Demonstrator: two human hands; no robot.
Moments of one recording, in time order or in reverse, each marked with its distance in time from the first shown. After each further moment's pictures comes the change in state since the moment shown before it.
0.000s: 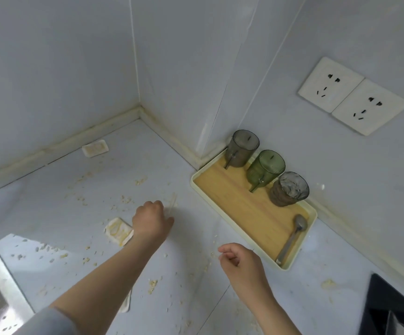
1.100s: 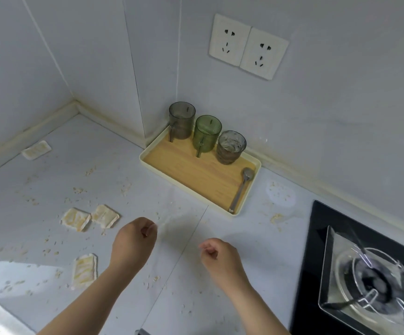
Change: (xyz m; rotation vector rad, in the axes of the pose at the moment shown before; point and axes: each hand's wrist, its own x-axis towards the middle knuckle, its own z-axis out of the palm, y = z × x) left_hand -0.142 0.046 0.014 -0.287 0.017 0.151; right_hand -0.079 0.077 -0.017 0.090 0.055 0.106
